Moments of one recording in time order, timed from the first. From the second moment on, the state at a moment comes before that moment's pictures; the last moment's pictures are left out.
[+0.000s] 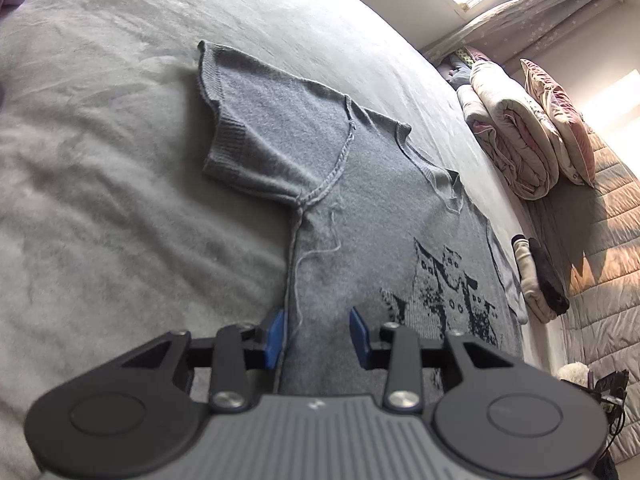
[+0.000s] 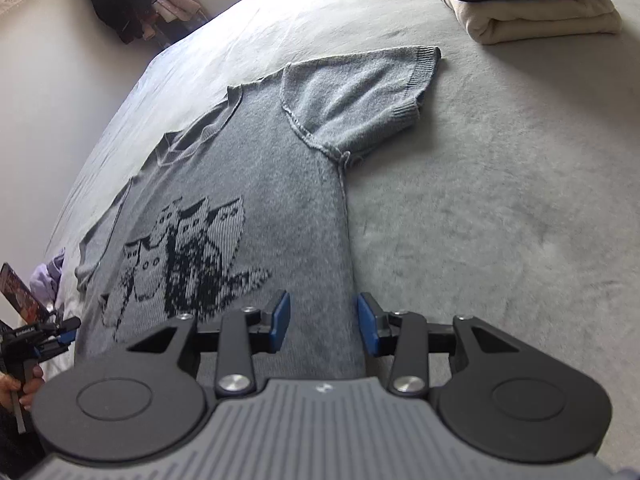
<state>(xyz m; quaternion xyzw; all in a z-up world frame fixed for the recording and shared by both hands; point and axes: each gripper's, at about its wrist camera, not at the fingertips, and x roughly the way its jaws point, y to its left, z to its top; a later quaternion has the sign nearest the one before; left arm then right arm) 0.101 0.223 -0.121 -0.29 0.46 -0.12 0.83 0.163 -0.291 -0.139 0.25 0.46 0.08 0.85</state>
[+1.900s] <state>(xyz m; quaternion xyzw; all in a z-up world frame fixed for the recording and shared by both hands) 0.233 0.269 -0.103 -0.20 0.37 0.12 0.90 0.298 -0.325 -0.153 0.14 0.37 -0.08 0.91</state>
